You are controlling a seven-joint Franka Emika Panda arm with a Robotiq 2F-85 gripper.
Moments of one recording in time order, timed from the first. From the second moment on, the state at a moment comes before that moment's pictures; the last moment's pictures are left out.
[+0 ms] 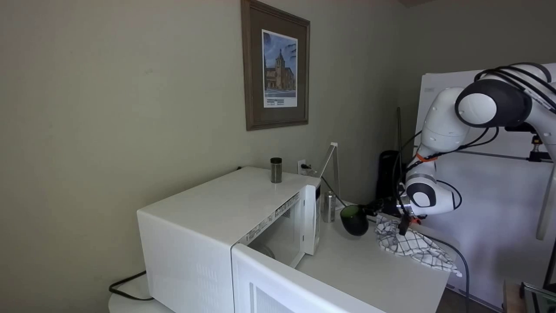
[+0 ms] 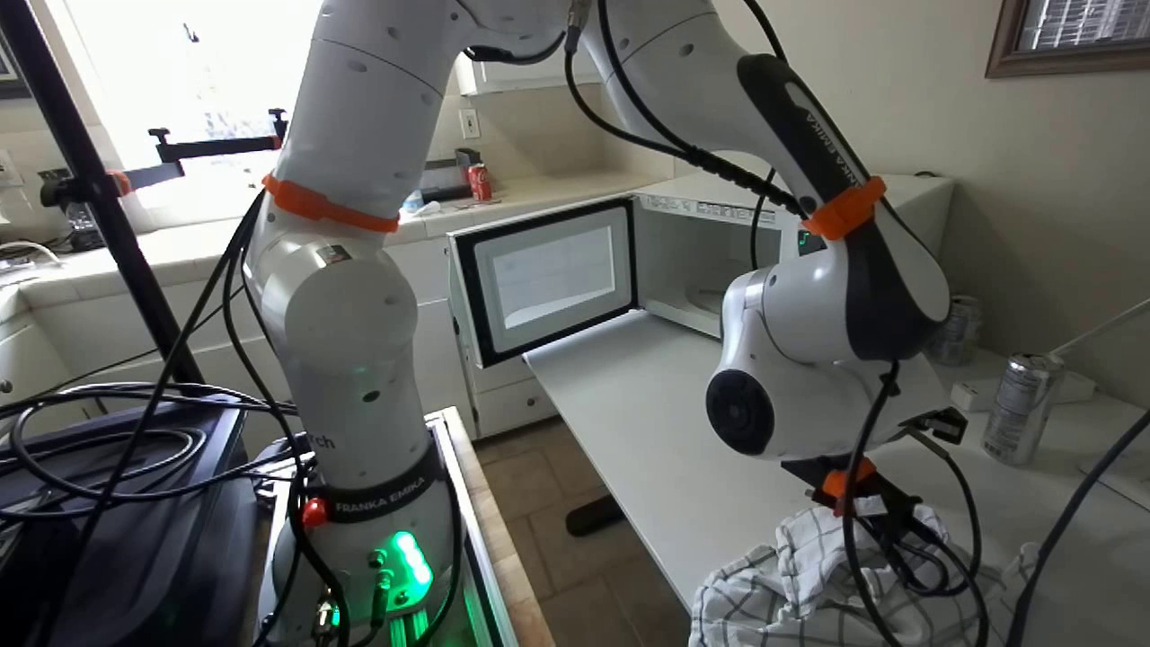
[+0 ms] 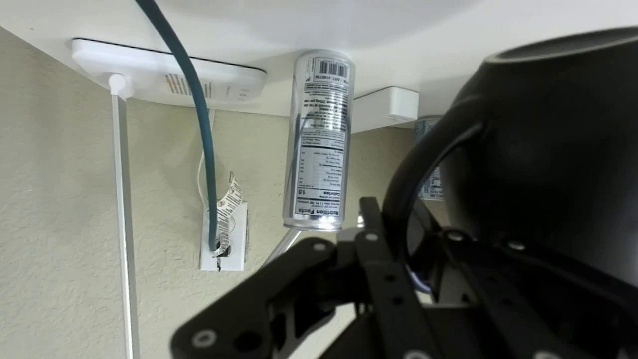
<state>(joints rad) 0.24 0.49 -0.69 -2.35 2.51 2.12 -2.71</state>
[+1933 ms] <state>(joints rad) 0.08 0.70 -0.49 -2.14 2.51 1.96 -2.71</state>
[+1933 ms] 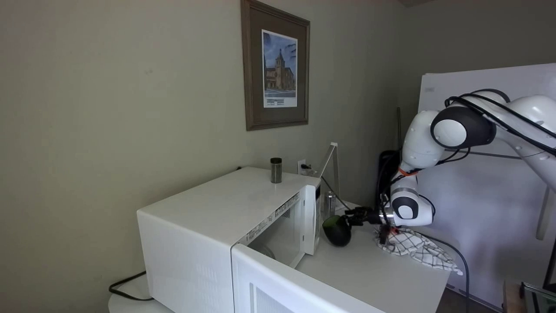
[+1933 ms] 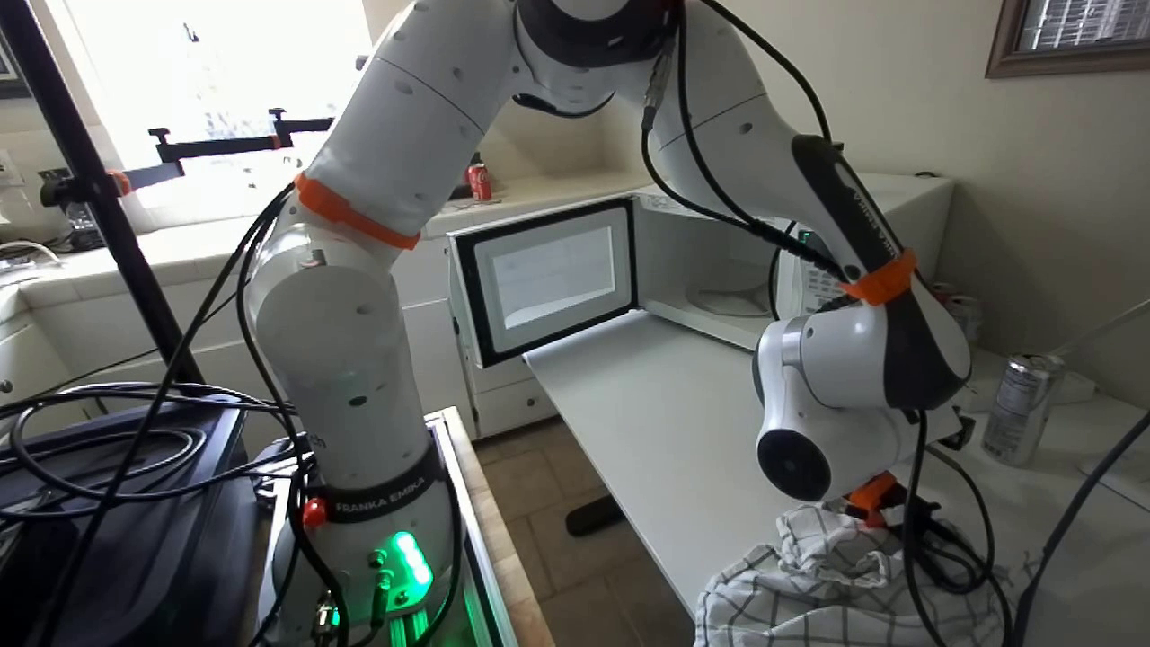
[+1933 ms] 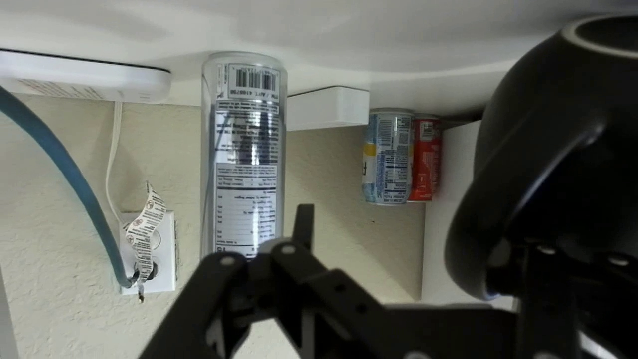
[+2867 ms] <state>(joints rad) 0.30 0.79 -0.76 -2.15 2.51 1.82 -2.71</state>
